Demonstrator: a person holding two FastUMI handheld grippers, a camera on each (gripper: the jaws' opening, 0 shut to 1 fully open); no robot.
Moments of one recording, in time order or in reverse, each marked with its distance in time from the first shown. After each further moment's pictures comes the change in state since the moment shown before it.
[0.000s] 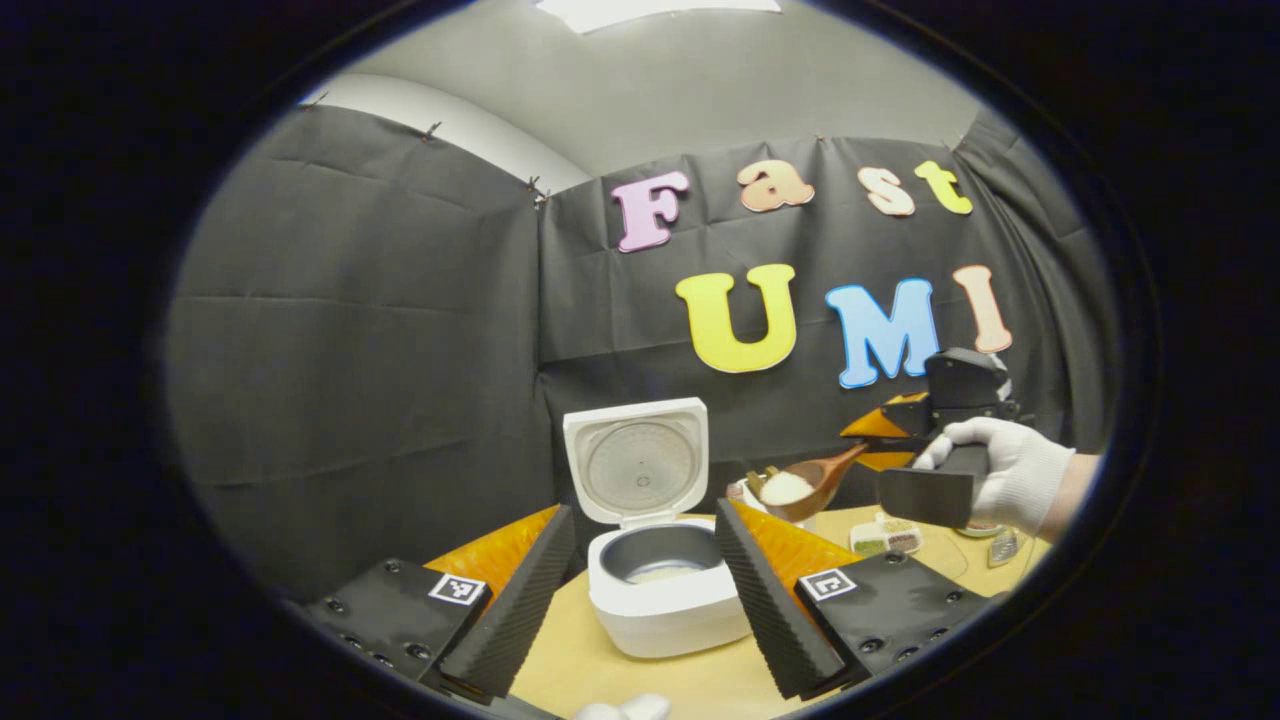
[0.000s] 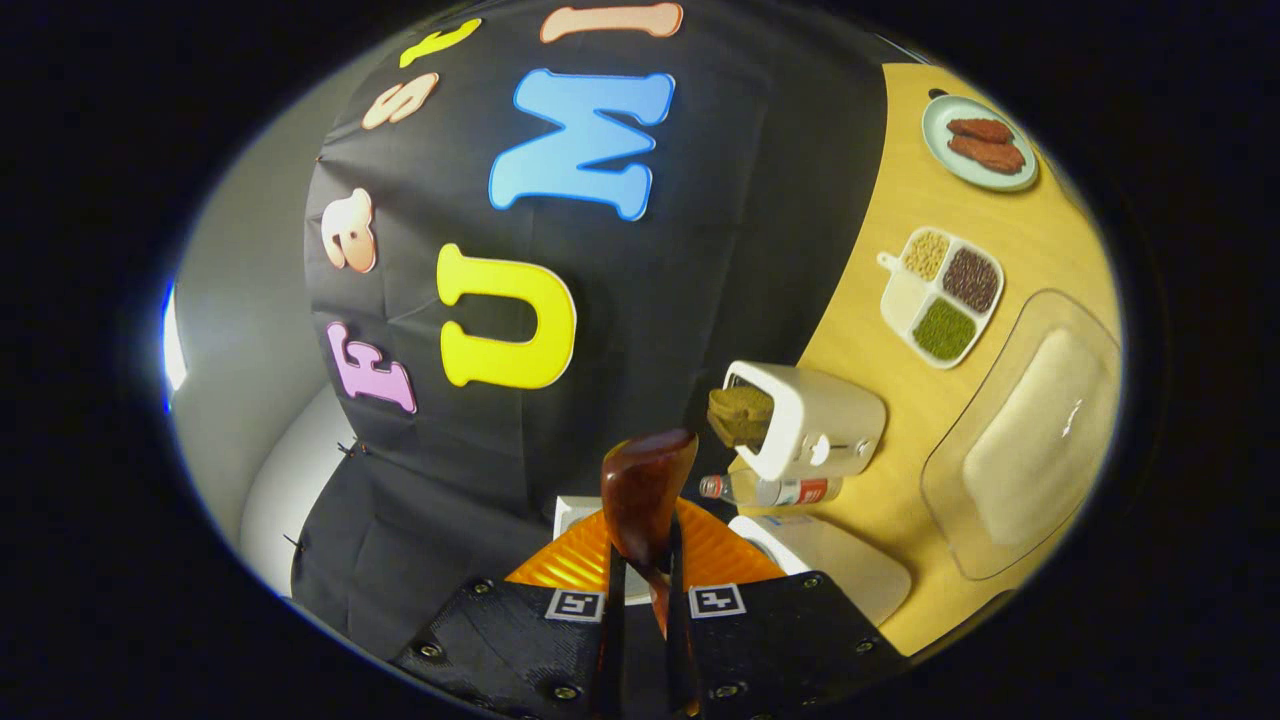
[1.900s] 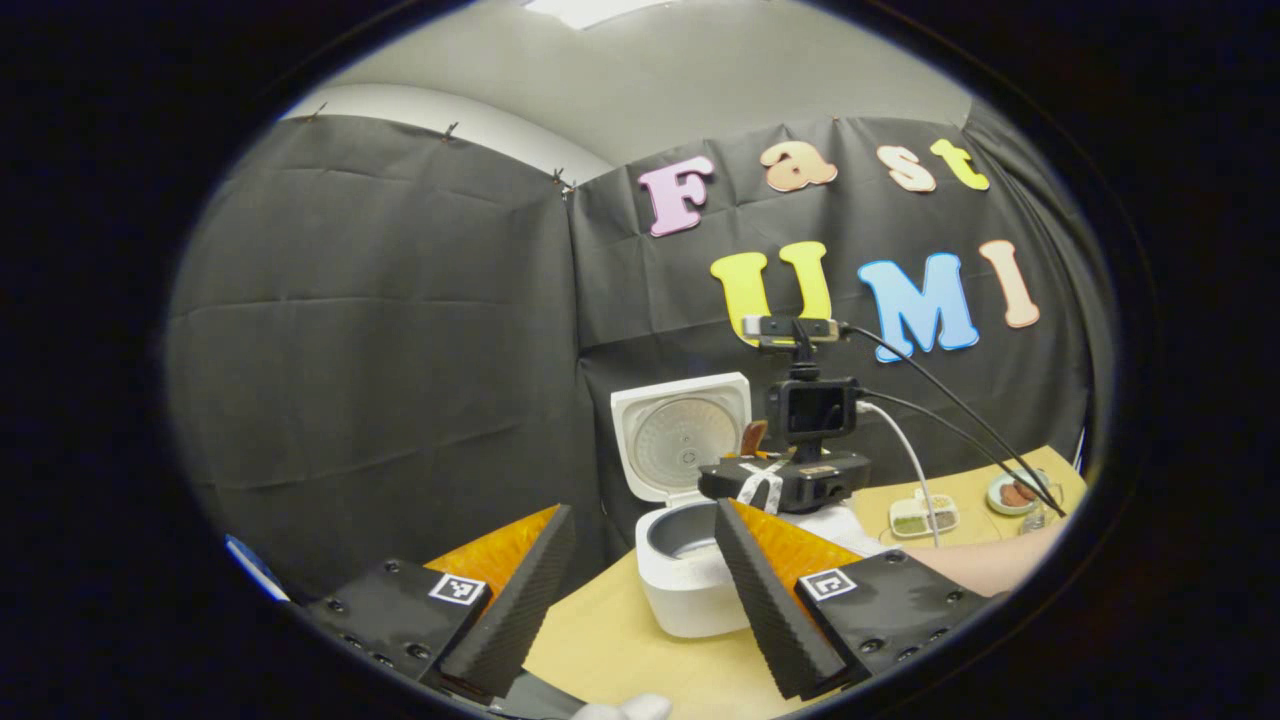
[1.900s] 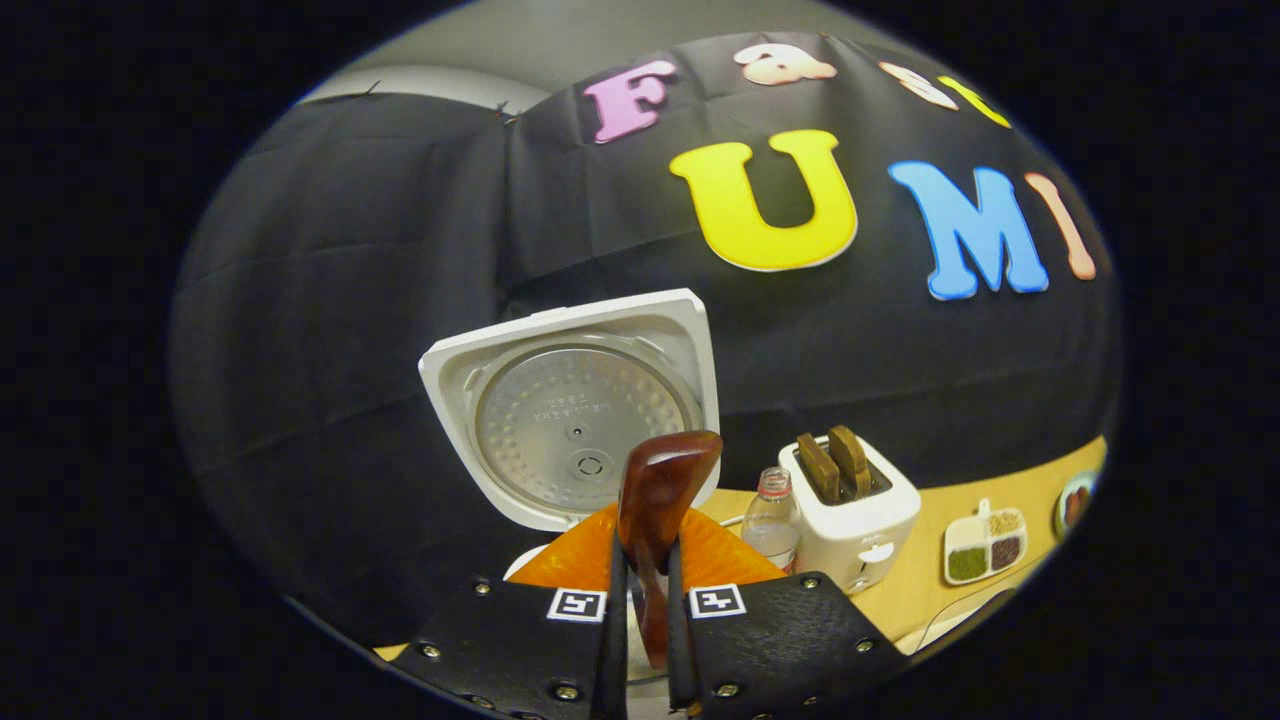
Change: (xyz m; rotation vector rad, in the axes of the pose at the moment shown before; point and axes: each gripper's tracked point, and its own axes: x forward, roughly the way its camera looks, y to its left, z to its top) left arm -0.021 0.030 -0.026 0.038 0.047 0.100; right arm 0.113 -0.016 -0.162 -1.321 -0.037 -0.042
